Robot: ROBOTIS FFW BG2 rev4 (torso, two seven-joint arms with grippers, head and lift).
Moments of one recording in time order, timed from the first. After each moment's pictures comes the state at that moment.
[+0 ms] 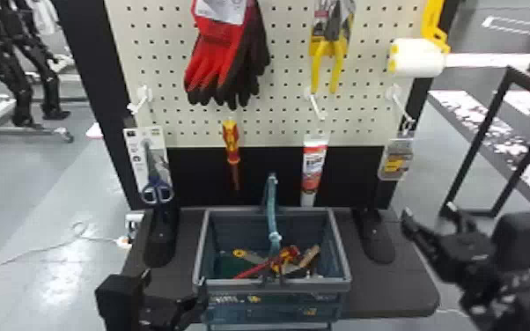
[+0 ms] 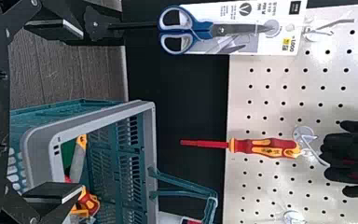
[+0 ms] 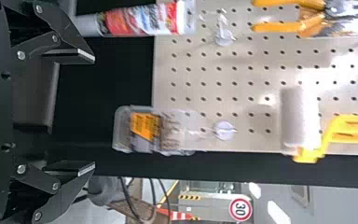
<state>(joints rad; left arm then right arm) 0.31 0.14 -0.12 -1.82 0.13 0.10 -0.01 0.15 -0.04 -0.15 -1.89 -0.04 0.17 0.30</state>
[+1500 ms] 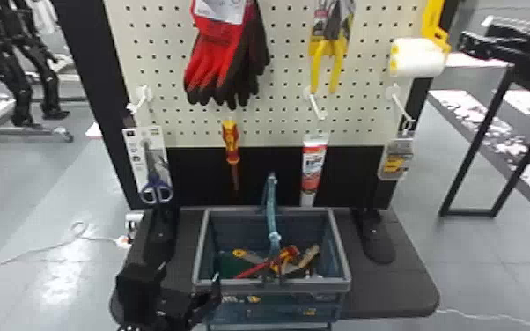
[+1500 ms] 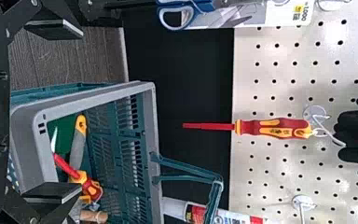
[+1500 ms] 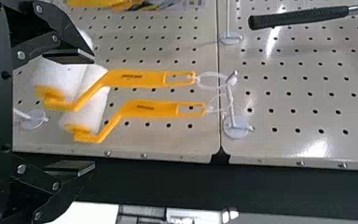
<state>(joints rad) 0.25 0.17 -0.18 -1.79 0.15 0.14 -0.01 -0.64 -0.41 -0.19 -1.63 -0.30 0.69 0.81</state>
